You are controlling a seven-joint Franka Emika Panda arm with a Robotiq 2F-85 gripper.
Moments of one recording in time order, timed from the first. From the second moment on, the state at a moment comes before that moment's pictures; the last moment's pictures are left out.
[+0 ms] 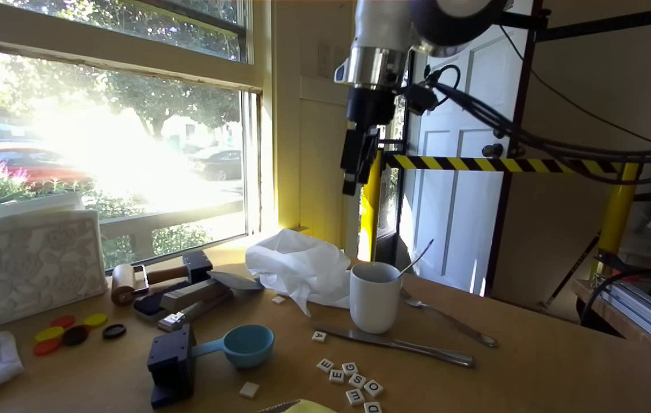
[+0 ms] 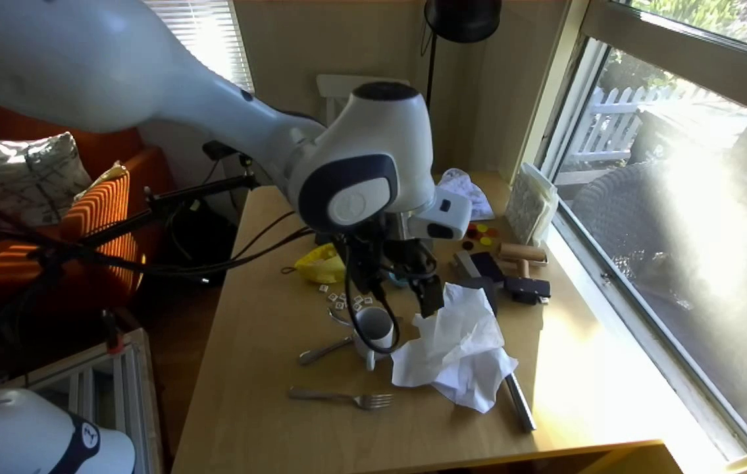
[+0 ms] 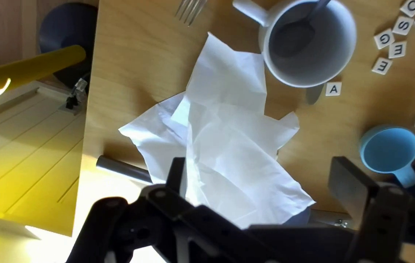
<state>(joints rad) -0.09 0.12 -0.03 -2.21 -0.15 2.47 0.12</state>
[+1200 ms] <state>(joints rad) -0.06 0.53 -0.08 -1.95 -0.03 2.59 0.21</state>
